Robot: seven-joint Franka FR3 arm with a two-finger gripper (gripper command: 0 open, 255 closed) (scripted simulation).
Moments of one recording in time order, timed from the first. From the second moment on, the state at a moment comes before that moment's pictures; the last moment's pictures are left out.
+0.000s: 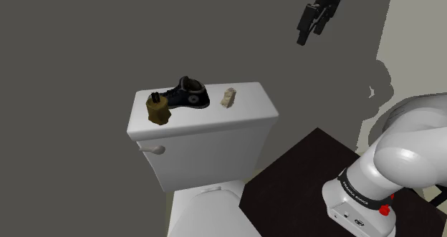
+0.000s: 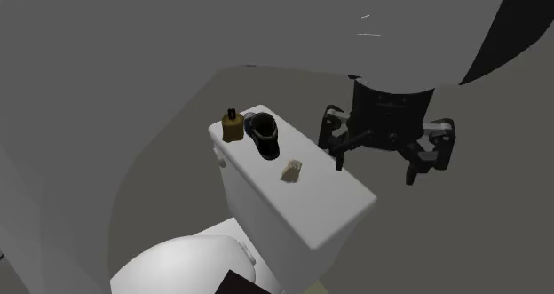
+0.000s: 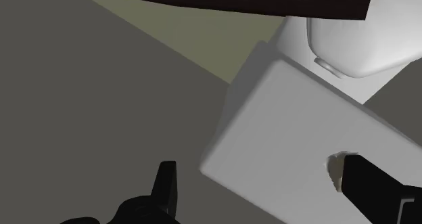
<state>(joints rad) 0.00 -0.75 0.04 -2.29 -0.08 1.65 -0.07</state>
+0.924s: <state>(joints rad) 0.07 -0.55 0.20 -2.32 0.03 1.92 0.10</state>
